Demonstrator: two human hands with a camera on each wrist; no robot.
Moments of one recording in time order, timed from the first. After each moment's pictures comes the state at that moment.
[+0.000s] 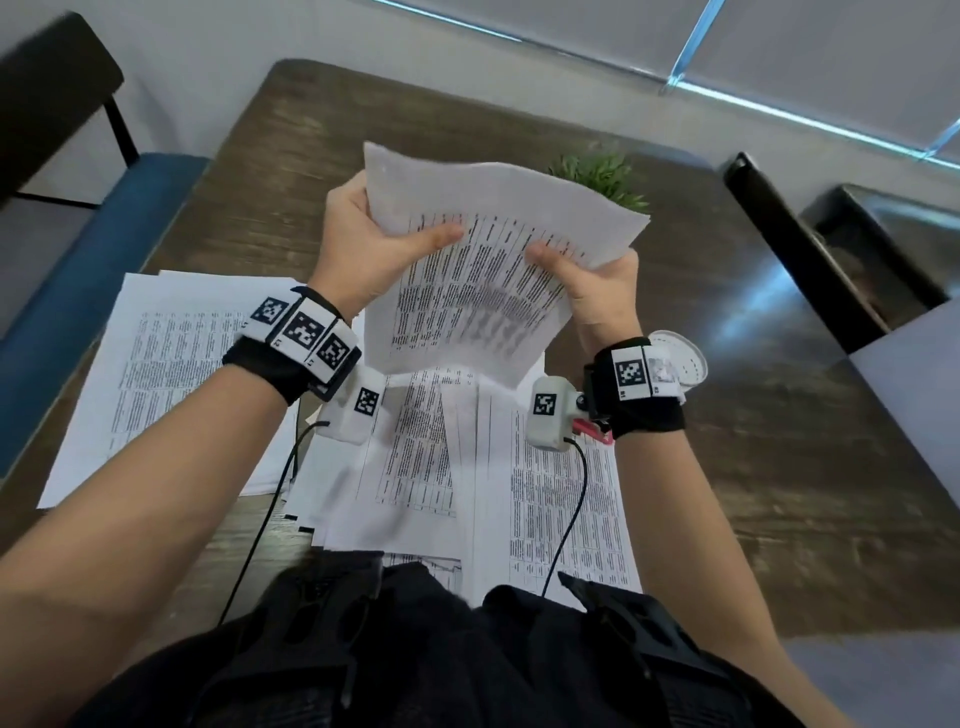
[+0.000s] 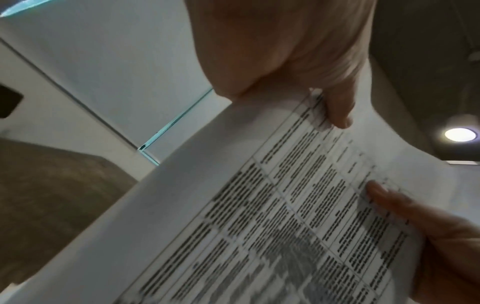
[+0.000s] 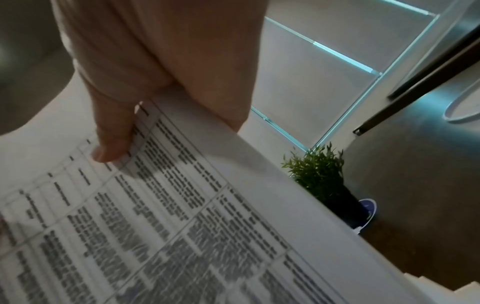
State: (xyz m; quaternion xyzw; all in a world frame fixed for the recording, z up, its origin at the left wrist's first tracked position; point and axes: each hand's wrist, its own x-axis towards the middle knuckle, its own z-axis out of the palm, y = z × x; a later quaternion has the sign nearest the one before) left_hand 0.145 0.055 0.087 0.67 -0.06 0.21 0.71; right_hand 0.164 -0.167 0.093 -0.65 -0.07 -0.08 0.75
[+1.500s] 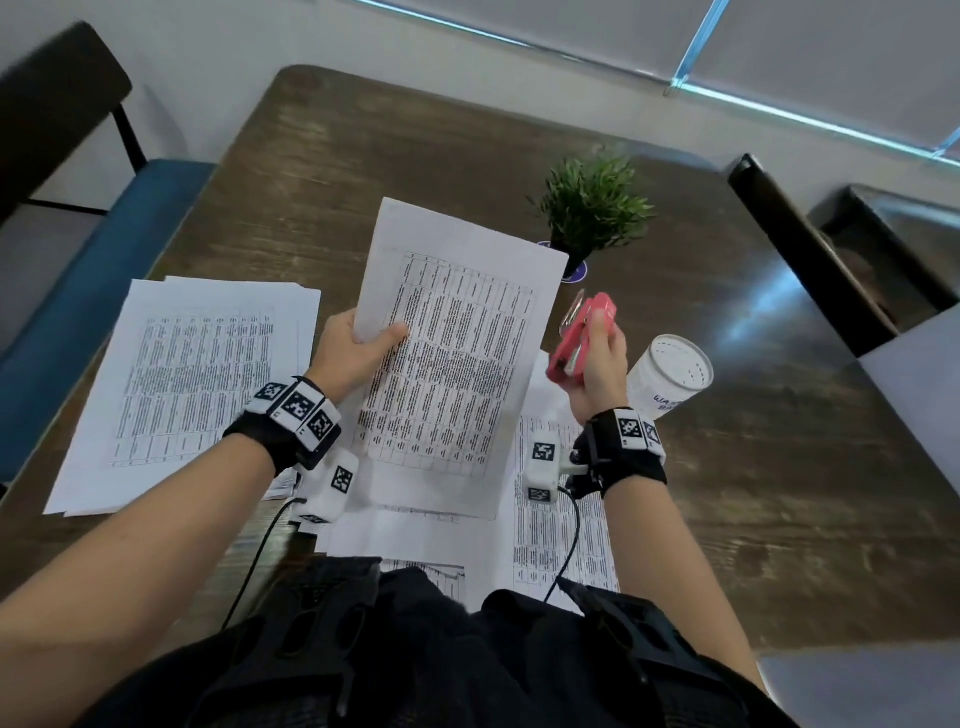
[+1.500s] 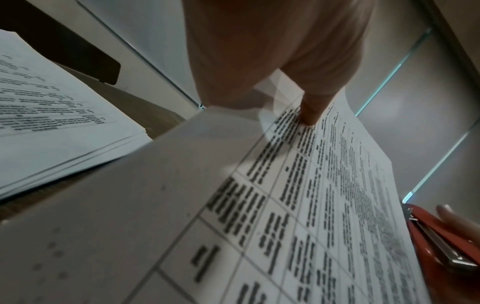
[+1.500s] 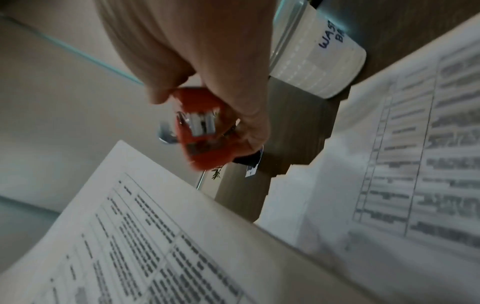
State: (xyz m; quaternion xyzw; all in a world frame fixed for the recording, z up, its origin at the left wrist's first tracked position) left_hand 0.124 0.067 -0.012 0.73 0.11 0.05 0.67; right_hand 0.171 -0.205 -0.007 -0.60 0.19 -0.03 0.78
